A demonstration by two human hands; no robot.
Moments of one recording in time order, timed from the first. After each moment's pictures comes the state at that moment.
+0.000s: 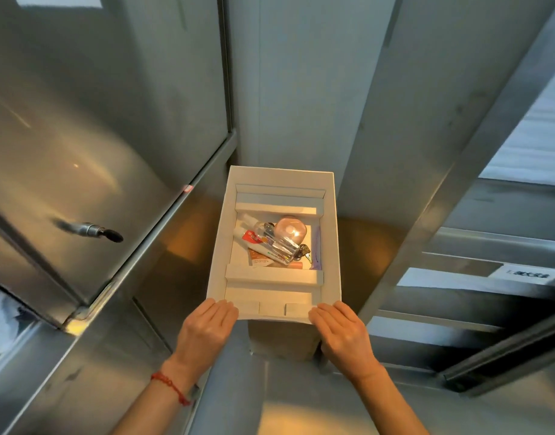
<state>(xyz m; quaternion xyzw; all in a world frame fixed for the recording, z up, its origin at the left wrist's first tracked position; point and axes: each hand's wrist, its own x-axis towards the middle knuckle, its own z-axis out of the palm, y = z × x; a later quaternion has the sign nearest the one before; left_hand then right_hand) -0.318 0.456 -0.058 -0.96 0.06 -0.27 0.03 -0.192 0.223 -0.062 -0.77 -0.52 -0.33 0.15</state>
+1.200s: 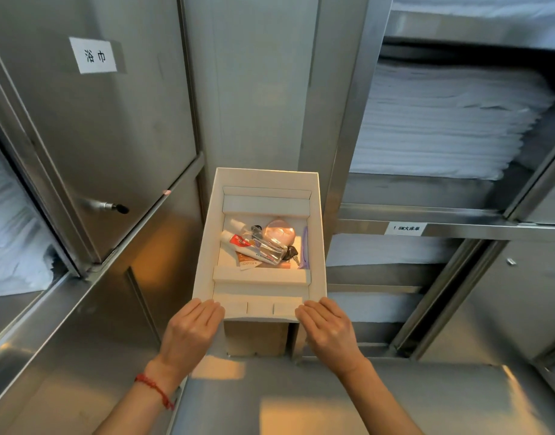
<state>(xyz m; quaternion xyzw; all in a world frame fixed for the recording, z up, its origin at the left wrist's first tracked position) -0.433 0.357 -0.011 -0.90 0.15 -0.41 0.07 -0.336 0.114 -0.008 -0.77 -0.48 -0.39 0.13</state>
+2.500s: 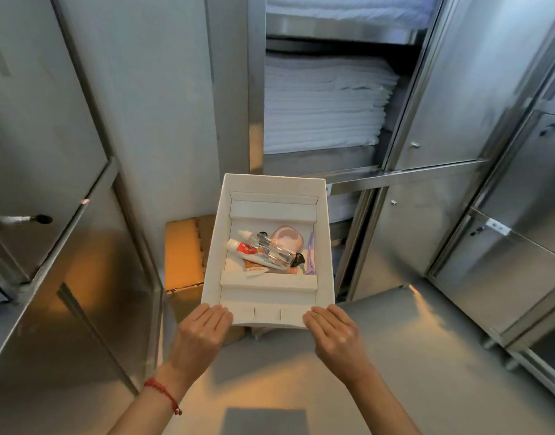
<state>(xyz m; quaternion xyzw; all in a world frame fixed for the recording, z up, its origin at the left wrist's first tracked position) -0.480 0.280 -0.012 -0.85 0.31 -0.42 0.02 -0.472 0.018 -0.026 -0.84 -0.33 -0.42 0.06</state>
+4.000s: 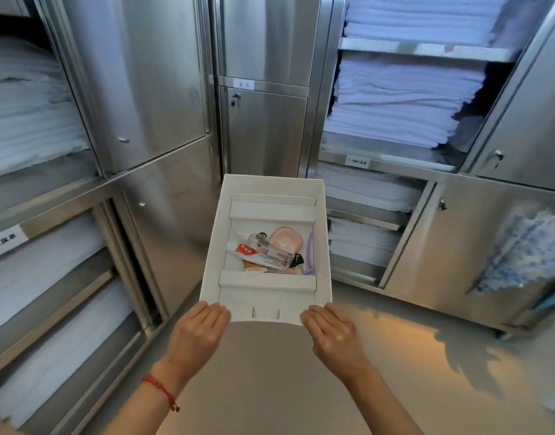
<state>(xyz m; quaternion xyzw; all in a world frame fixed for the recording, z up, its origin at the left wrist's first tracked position) -0.445 -0.133 -0.008 -0.64 0.63 -0.40 -0.17 -0.640 -0.307 -0.019 -0.89 0.08 -0.41 -0.16</state>
